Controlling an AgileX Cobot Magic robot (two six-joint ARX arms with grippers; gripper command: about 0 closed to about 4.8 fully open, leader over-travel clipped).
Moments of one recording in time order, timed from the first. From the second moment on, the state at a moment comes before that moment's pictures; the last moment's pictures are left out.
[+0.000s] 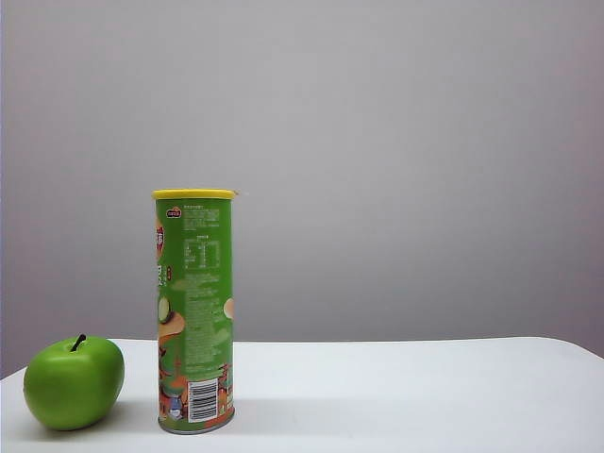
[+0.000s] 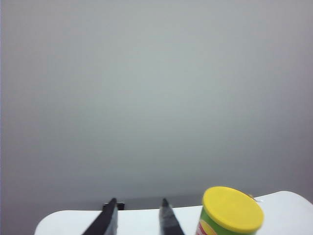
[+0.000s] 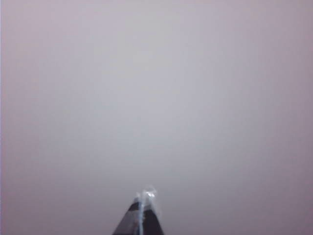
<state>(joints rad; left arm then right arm) 0.04 0.16 0.10 0.24 0.33 -0.16 0.17 0.42 0.12 0.71 -0.04 0.13</state>
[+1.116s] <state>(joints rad) 0.04 0.09 0.00 0.01 0.10 0.00 0.17 0.00 0.01 -0.15 0.18 0.14</state>
